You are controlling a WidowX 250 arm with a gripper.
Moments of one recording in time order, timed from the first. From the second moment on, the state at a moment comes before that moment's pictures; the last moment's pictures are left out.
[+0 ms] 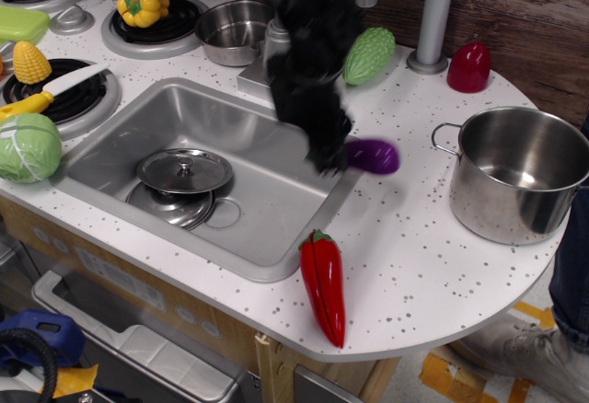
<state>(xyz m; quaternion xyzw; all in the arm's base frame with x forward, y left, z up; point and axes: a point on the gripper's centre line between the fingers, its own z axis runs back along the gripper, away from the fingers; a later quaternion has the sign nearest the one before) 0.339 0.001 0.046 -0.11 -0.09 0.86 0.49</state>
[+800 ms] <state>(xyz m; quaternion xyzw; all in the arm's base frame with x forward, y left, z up) 0.351 -0.044 0.112 -0.09 -0.14 0.88 0.45</state>
